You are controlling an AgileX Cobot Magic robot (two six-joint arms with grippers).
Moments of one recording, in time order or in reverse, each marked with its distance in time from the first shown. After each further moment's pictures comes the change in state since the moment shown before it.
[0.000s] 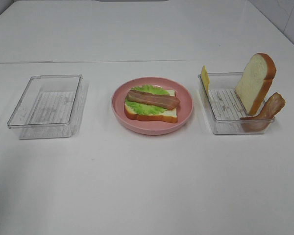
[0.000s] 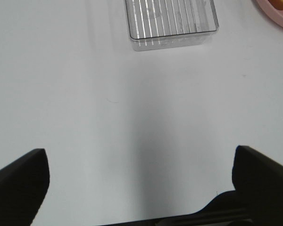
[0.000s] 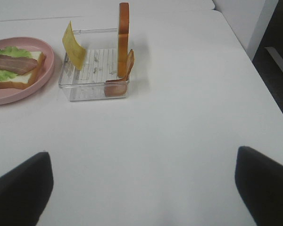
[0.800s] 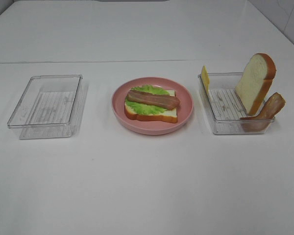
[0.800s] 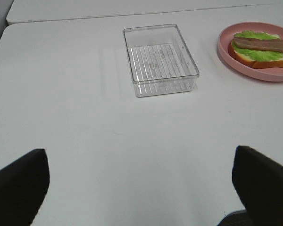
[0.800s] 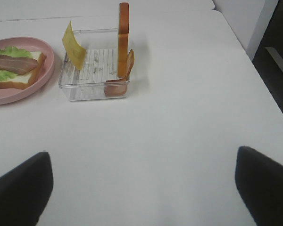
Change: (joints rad) left arm 0.000 -0.770 0.252 0.000 0.051 0.034; right arm 0.000 0.000 0.000 0.000 0.000 0.000
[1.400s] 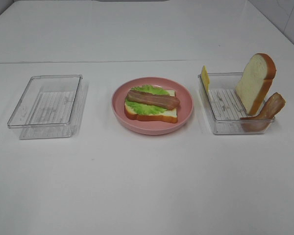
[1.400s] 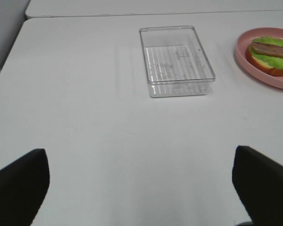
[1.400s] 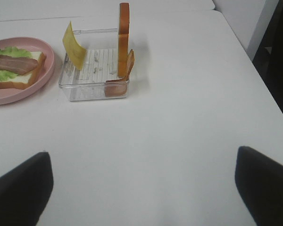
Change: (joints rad) left arm 0.097 0.000 0.000 -0.004 0.000 -0.004; right arm 0.000 0.000 0.000 0.000 0.000 0.000
